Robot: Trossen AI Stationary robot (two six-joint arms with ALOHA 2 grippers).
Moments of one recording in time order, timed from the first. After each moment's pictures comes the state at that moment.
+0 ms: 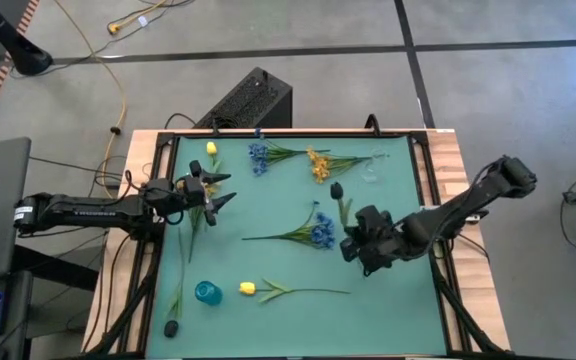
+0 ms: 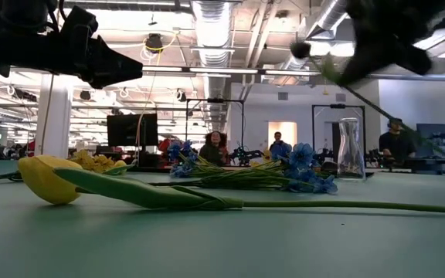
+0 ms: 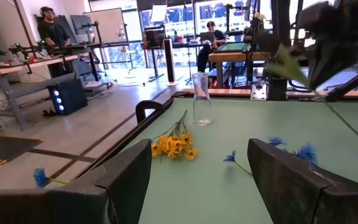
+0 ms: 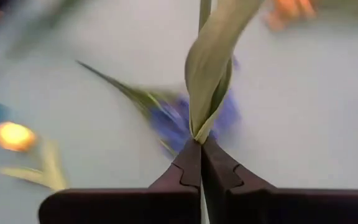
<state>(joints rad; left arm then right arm) 0.20 0.65 0.14 0.54 -0.17 0.08 0.46 1.31 0.93 -0.67 0.70 1.27</state>
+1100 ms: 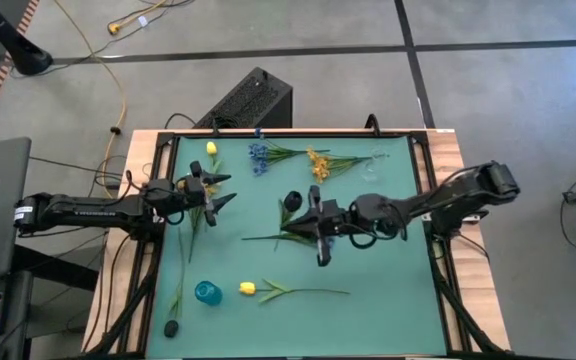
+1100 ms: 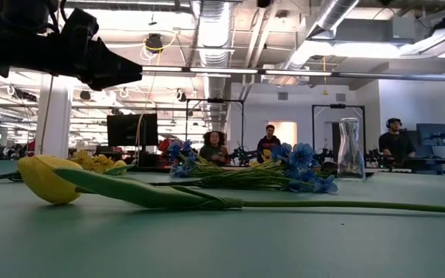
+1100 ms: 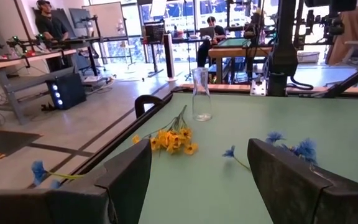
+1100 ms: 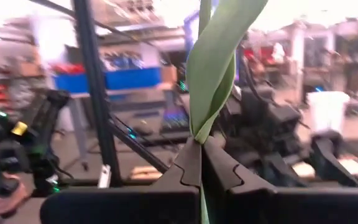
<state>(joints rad) 0.20 0.65 0.14 0.51 -0.17 0.07 0.20 1.51 0.93 0.79 0.08 0.08</state>
